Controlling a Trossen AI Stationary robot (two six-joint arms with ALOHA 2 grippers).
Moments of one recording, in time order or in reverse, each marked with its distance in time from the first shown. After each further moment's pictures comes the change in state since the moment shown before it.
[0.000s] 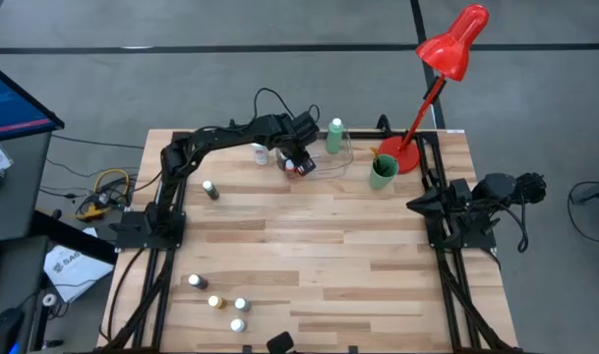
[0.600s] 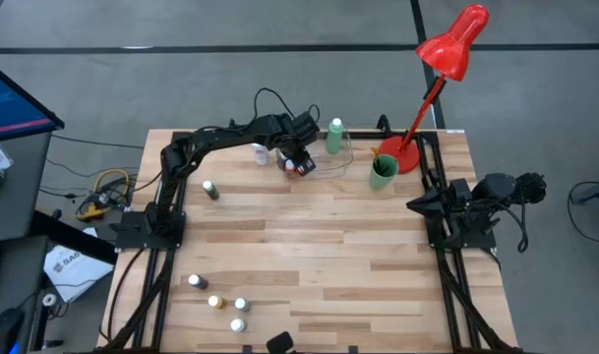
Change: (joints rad) left arm 0.000 0.000 0.000 0.002 -0.005 0.000; right arm 0.000 0.000 0.000 0.000 0.000 0.000
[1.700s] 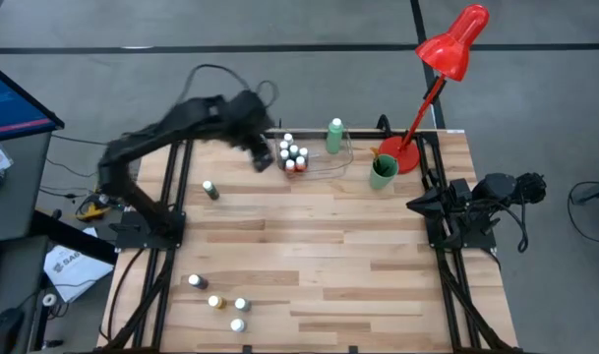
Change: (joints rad) left arm -0.072 -0.503 0.002 -0.316 0.015 -0.038; right arm 0.000 0.000 0.000 0.000 0.000 0.000
